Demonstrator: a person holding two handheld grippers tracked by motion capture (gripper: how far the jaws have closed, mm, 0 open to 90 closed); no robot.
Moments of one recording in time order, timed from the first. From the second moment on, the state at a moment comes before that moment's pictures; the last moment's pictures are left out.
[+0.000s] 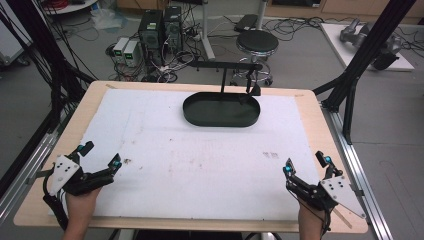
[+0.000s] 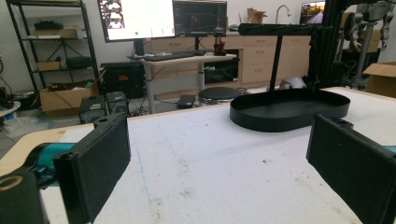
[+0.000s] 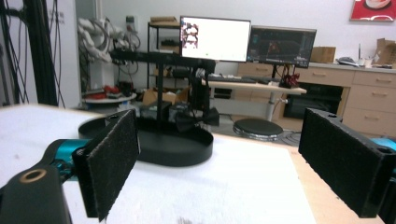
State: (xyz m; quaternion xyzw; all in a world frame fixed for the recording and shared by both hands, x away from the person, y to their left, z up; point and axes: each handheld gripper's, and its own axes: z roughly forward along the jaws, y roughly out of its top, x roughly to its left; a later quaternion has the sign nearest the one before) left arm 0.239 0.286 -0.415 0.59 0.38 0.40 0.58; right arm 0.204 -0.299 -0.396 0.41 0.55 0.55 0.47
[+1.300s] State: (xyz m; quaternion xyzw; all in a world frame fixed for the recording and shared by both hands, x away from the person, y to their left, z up) left arm 0.236 0.291 -0.417 0.59 0.40 0.41 0.57; right arm 0.206 -0.303 -0.407 0.42 0.55 0.56 0.47
